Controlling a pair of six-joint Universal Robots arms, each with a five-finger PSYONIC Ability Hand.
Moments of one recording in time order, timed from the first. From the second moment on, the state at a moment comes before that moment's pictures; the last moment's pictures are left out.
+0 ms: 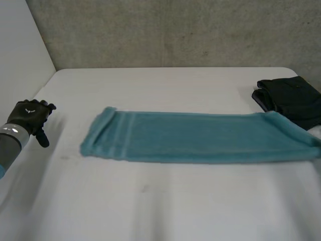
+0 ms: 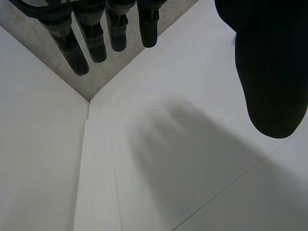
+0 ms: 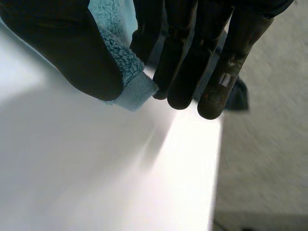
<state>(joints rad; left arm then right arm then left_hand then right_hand) 4.80 -2.07 -1.60 3.39 -1.36 3.70 1.22 -1.12 1.70 -0.15 1.25 2.29 0.20 0.20 0.21 0.20 0.05 0.95 1.17 1.18 1.19 0.98</state>
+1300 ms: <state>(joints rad) 4.42 -1.96 -1.52 3.45 -1.43 3.51 2.26 -0.95 1.09 -0.07 1.42 2.65 0.20 0.20 0.21 0.20 0.05 0.20 0.22 0.21 0.23 0.07</state>
